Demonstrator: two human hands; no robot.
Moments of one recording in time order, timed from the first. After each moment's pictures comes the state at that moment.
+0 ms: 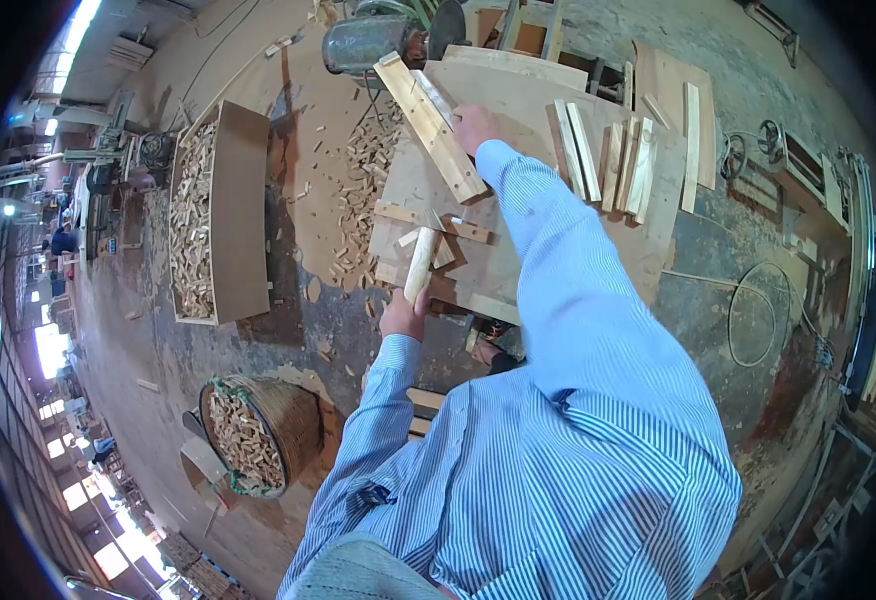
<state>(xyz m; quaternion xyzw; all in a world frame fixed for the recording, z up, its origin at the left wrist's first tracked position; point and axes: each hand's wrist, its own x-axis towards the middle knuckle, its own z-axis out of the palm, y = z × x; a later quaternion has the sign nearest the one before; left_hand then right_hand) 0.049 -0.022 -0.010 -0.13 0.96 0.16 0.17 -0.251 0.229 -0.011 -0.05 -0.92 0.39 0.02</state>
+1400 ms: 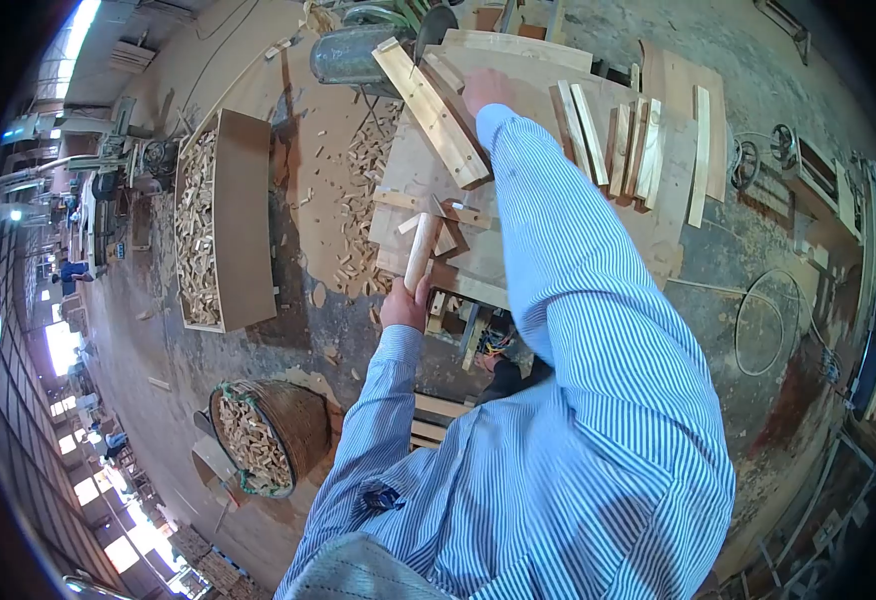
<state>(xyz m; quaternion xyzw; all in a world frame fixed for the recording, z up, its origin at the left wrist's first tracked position) -0.019 0.021 -0.006 -0.12 0.97 0.16 0.15 -0.354 0.285 -0.011 -0.13 -0.95 0.30 0.03</state>
